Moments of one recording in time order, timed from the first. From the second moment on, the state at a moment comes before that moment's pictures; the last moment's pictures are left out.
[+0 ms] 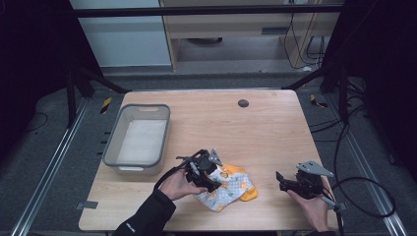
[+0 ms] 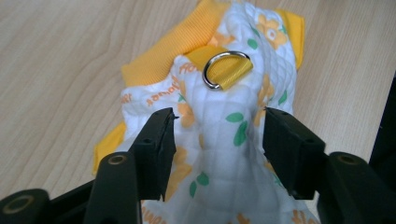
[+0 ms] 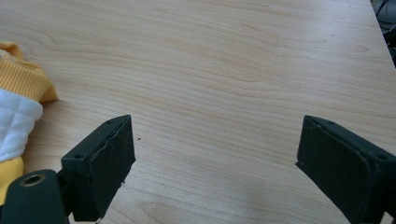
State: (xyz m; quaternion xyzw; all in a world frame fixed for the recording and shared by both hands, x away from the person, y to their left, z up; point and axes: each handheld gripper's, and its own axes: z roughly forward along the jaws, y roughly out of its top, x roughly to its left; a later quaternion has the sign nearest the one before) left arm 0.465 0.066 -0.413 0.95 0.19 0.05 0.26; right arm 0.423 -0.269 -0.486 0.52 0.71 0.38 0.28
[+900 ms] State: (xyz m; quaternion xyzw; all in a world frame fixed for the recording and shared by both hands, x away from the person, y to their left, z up) left arm 0.441 0.146 -0.389 0.87 0.27 0.12 0.40; right arm 0.422 -0.269 -0.486 0.52 0.71 0.38 0.28
